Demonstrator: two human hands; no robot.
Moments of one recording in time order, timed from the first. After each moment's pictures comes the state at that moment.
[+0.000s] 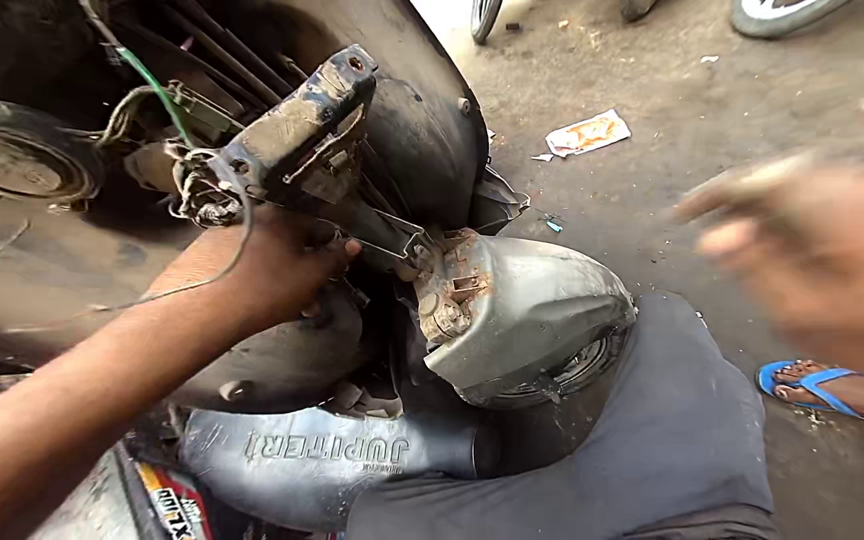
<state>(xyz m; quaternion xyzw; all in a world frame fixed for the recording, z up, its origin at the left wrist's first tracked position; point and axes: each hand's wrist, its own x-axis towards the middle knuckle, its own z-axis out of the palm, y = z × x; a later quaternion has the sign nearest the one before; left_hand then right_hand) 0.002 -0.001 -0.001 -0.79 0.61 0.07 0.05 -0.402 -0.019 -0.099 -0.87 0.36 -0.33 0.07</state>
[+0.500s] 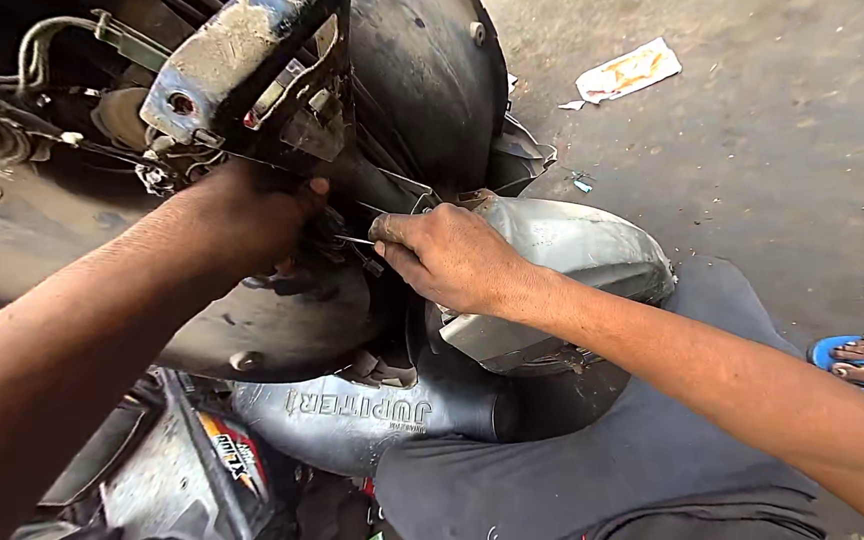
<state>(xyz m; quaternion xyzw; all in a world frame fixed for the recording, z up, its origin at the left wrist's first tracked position) 0.014 -0.016 -0.008 -0.86 0.50 0.13 -0.04 -0.146 -0.048 -0.138 -0.86 0.23 -0.35 0.29</state>
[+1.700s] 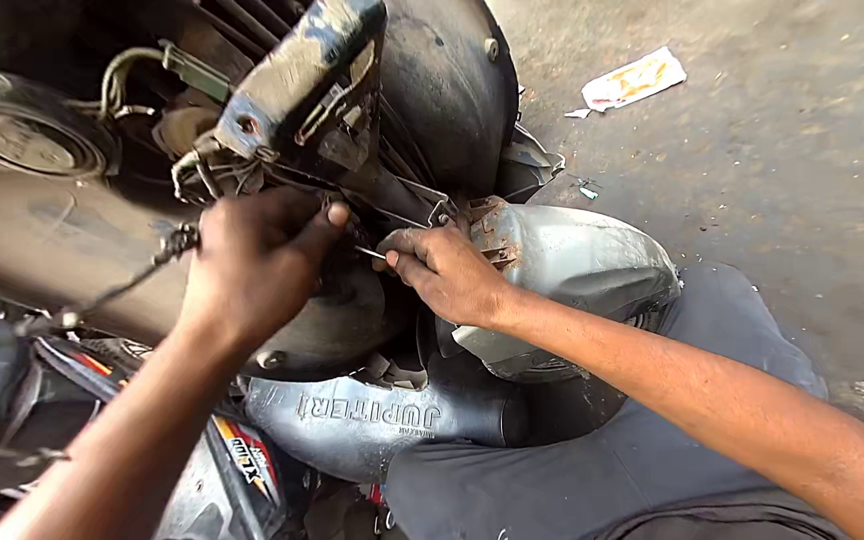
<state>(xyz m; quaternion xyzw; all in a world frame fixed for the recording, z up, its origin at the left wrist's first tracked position) 0.040 0.021 -0.023 -0.71 0.68 0.02 -0.17 -0.123 -0.037 -0.149 -0.74 0.19 -0.42 0.49</state>
